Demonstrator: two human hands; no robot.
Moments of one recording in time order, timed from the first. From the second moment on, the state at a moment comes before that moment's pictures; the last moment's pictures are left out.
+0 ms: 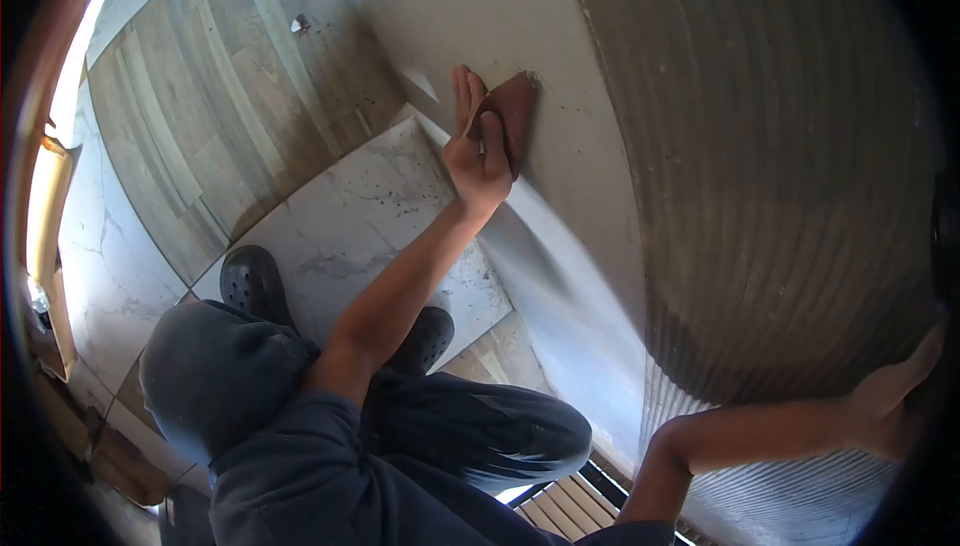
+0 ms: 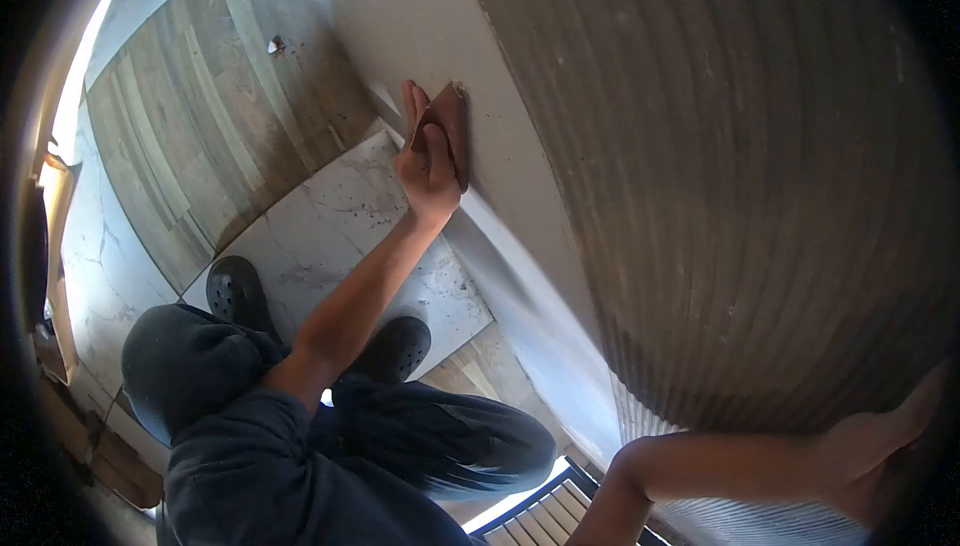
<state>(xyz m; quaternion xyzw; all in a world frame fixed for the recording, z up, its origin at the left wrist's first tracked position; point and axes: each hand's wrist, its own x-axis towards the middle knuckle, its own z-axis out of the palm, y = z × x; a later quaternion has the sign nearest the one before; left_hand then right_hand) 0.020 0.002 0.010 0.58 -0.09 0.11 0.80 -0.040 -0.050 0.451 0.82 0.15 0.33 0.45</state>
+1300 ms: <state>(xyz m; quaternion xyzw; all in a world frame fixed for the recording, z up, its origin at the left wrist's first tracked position) -0.037 0.008 0.086 0.56 -0.27 0.16 0.77 -0.048 -0.053 0.460 0.80 0.18 0.34 0.47</state>
